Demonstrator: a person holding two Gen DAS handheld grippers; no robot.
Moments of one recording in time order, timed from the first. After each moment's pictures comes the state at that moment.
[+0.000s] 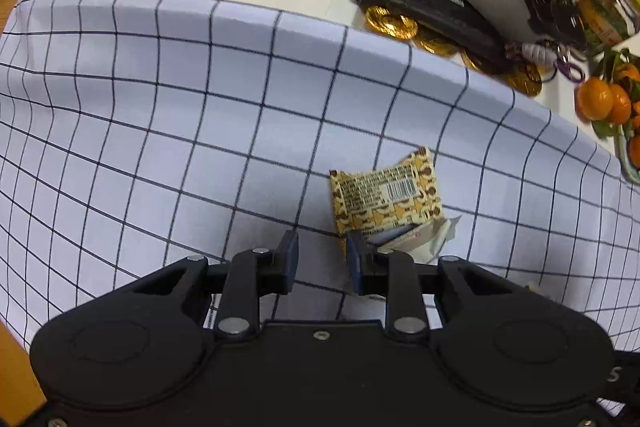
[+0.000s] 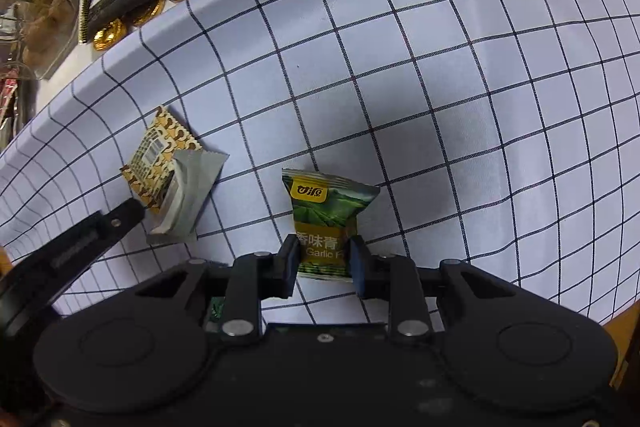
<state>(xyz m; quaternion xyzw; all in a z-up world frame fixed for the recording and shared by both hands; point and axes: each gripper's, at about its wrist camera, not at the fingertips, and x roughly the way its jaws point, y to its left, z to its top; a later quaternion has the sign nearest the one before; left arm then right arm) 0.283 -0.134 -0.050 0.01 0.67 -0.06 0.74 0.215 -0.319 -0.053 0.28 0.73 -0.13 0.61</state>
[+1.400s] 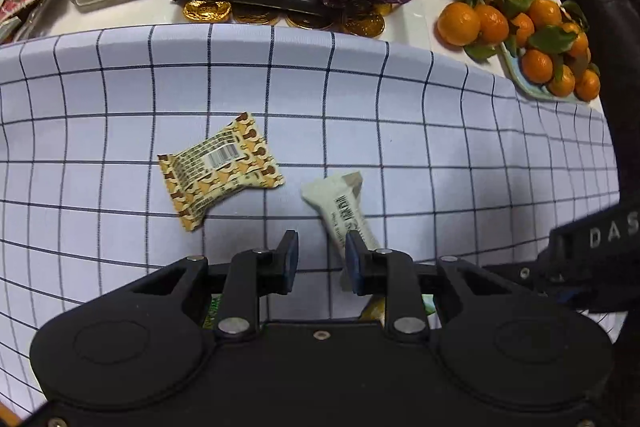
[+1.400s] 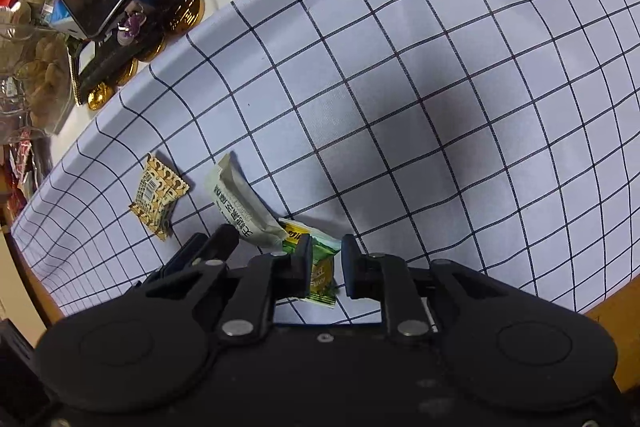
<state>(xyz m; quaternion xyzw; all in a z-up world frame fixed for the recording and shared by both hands) 0.249 -0.195 -0.043 0.03 0.65 -0.21 0.74 0.199 -0.380 -0.025 0.36 0.71 -0.16 0.58</state>
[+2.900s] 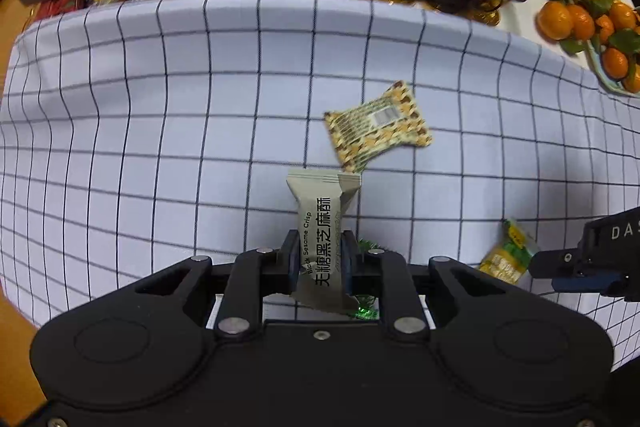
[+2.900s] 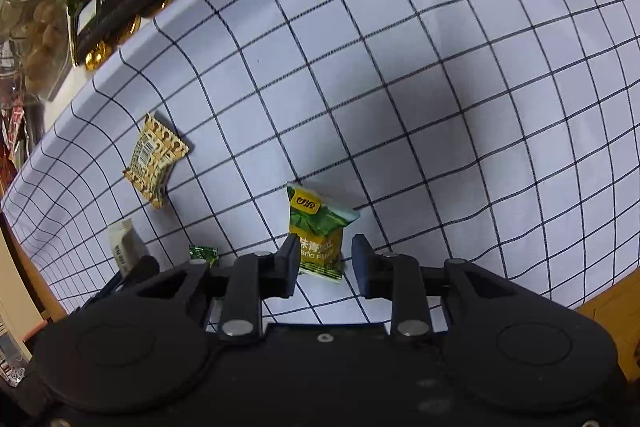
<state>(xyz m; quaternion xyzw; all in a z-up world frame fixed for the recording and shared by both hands) 0.248 -0.126 -0.025 0.09 0.68 -0.10 0.72 0.197 -0.347 -0.040 0.33 0.74 -0.15 0.56</state>
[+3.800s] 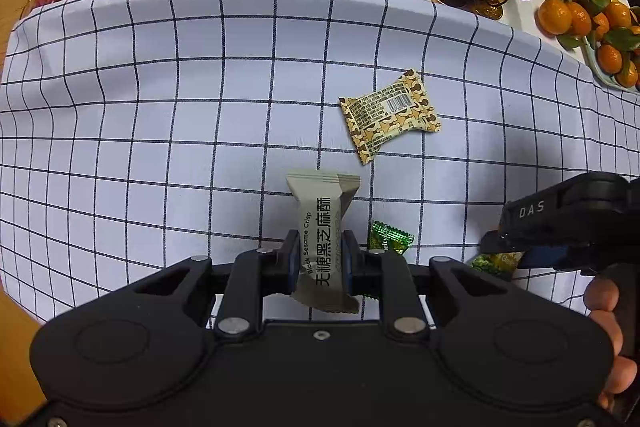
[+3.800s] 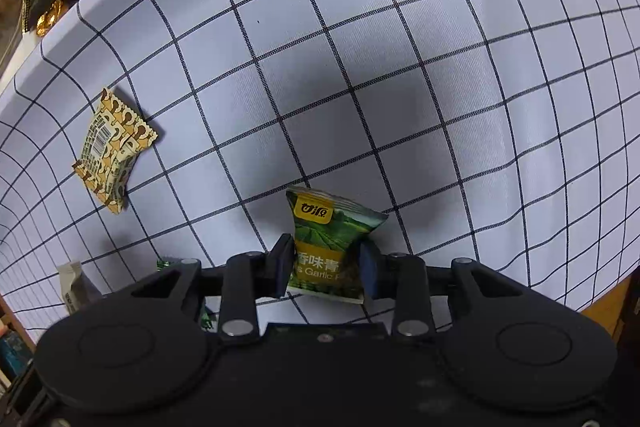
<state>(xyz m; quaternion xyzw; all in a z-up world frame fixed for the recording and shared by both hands) 0.247 -0.108 -0.014 0.08 0.69 -0.12 0.71 0.218 -0.299 -0.085 0.27 0.77 -0.18 0.55</state>
